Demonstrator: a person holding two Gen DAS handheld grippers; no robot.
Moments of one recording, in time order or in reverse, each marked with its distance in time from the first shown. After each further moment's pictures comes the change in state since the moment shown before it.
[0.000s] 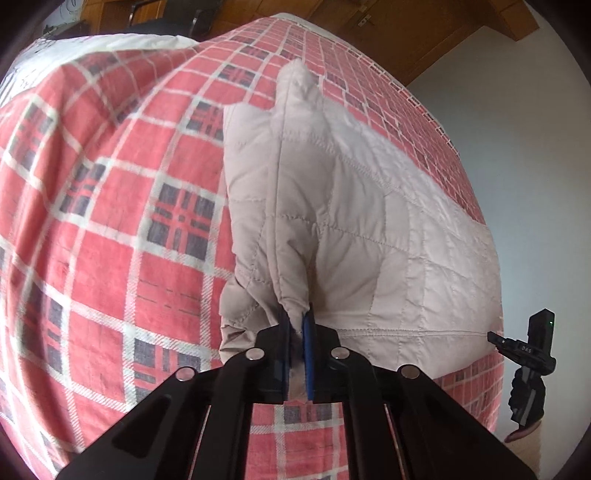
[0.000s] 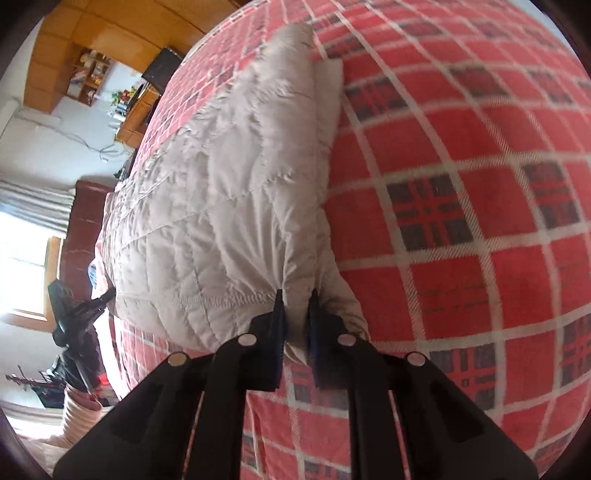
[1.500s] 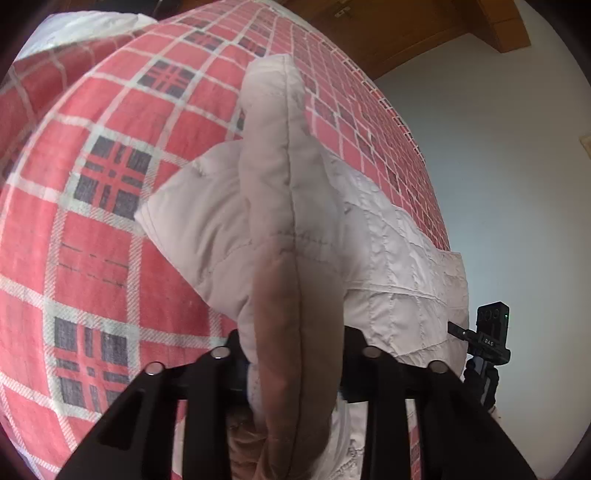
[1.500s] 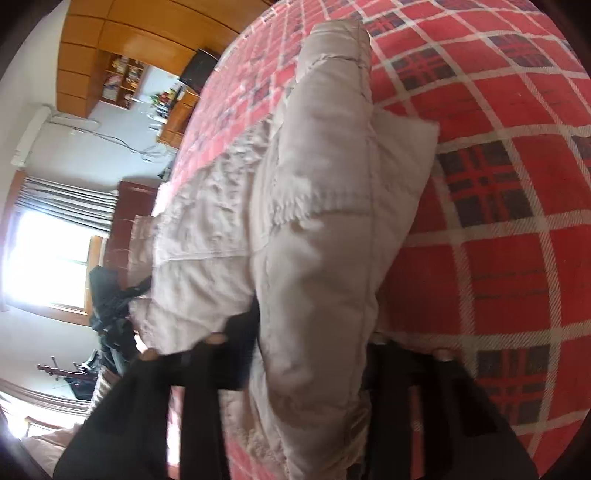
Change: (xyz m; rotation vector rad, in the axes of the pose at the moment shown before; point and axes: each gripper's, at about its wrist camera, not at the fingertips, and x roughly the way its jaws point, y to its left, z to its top) left arm 0.067 -0.011 0.088 -0.009 0.056 -0.227; right arm 0.039 0.024 0.080 -0.035 0.012 0.223
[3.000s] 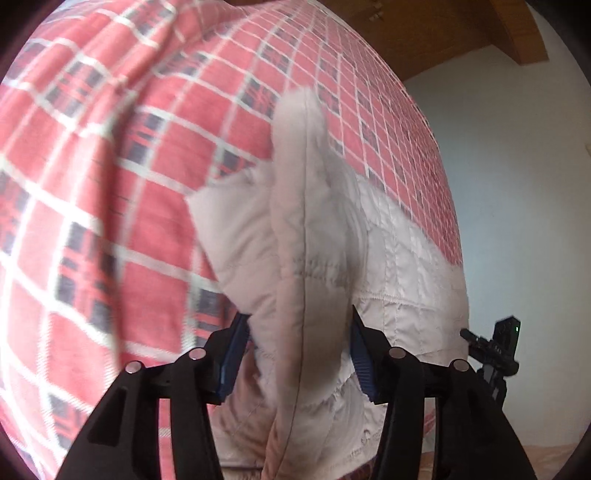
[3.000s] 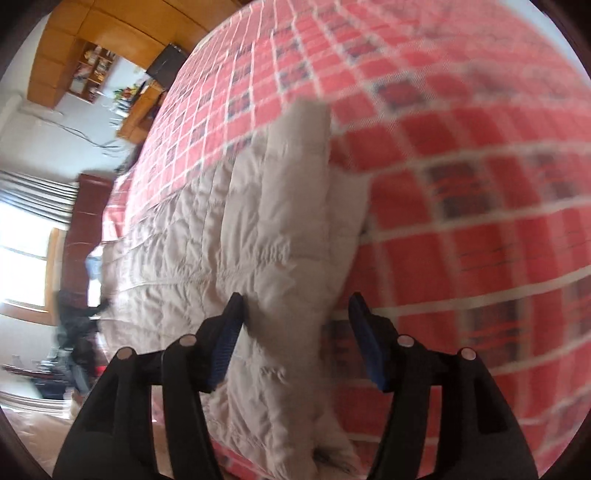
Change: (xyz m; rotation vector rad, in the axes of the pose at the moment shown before) left arm -0.135 0.031 -0.191 -0.139 0.006 0.066; right arm -0.093 0.045 -0.197 -0.008 -0.032 -0.278
